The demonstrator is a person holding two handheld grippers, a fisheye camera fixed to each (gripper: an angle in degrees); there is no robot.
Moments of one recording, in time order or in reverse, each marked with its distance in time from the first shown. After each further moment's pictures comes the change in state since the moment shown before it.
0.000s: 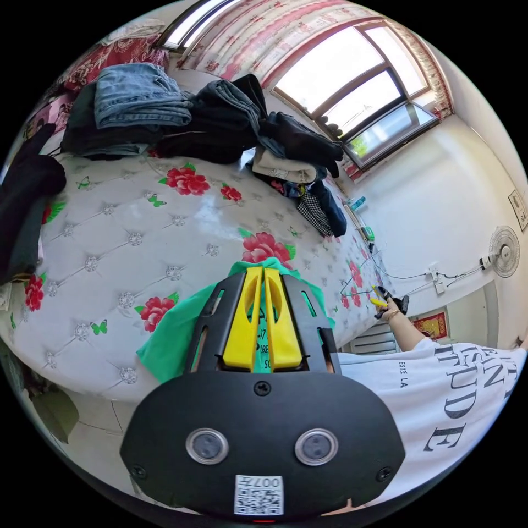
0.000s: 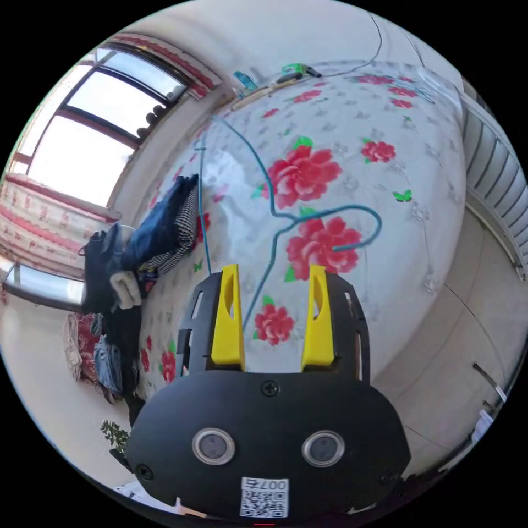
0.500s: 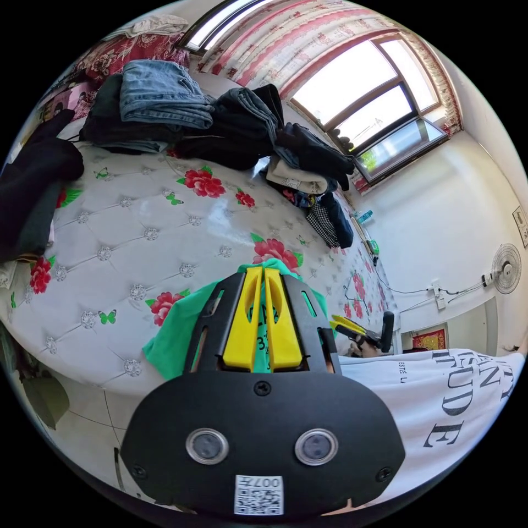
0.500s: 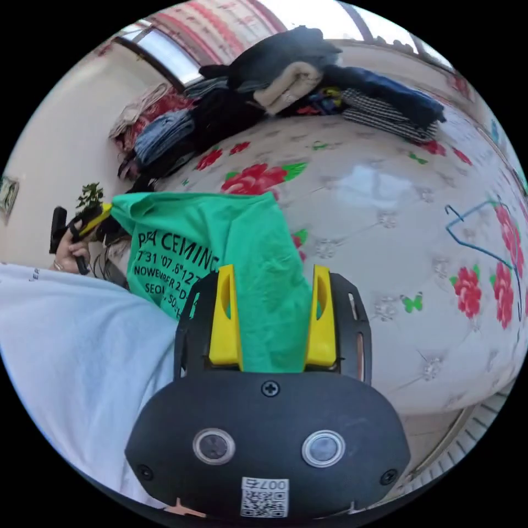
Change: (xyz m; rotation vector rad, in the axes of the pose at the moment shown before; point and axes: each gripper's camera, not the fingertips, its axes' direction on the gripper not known) left arm -0.118 0.009 0.016 0.028 -0.012 -0.050; right arm -0.221 0.282 0.023 -0.436 -0.171 -1.023
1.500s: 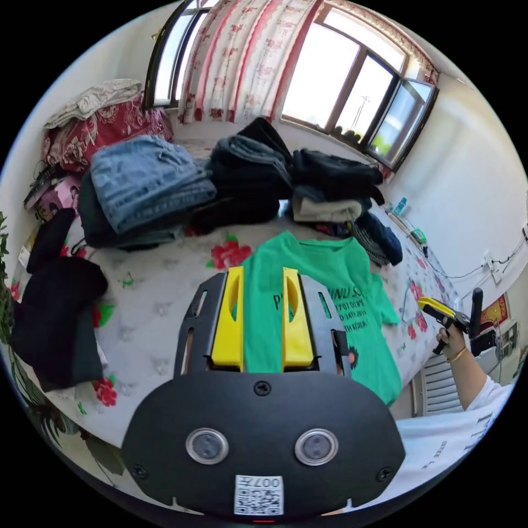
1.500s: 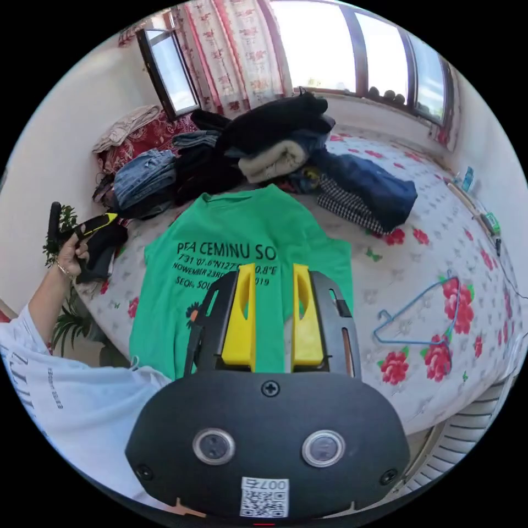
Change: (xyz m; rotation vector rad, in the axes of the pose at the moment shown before) left arm -0.061 -0.074 0.078 0.027 -0.280 0.242; right arm -0.104 -0.060 -0.055 0.191 0.223 0.000
